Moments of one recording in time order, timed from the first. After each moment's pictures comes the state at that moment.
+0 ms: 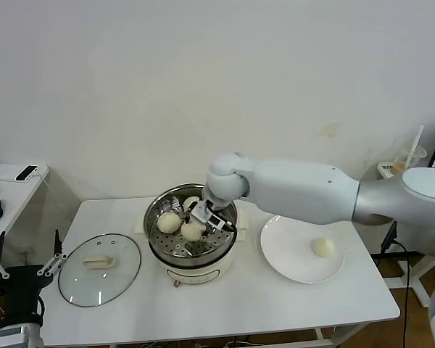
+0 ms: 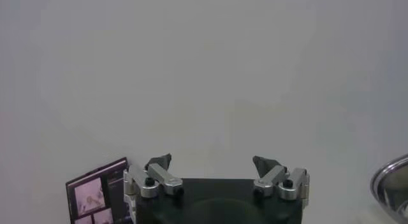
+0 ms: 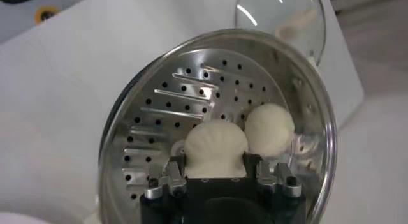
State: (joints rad) left arm 1.75 -1.38 -0.90 -2.39 0.05 0.10 -0.19; right arm 0.44 1.25 -1.22 1.40 -0.06 0.01 -0.96
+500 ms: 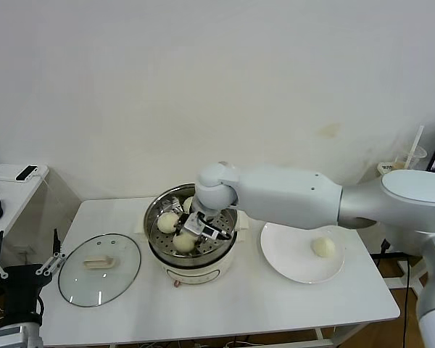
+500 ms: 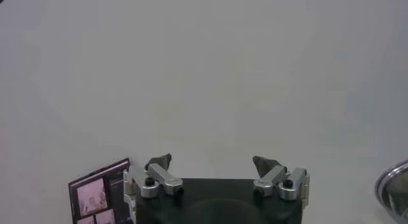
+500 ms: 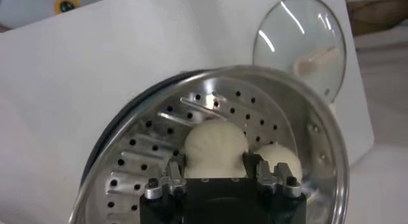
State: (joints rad) left arm 1.75 -1.38 -0.90 -2.39 0.05 0.10 -0.19; right arm 0.43 1.30 -1.24 1.40 -0.07 0.08 -0.96
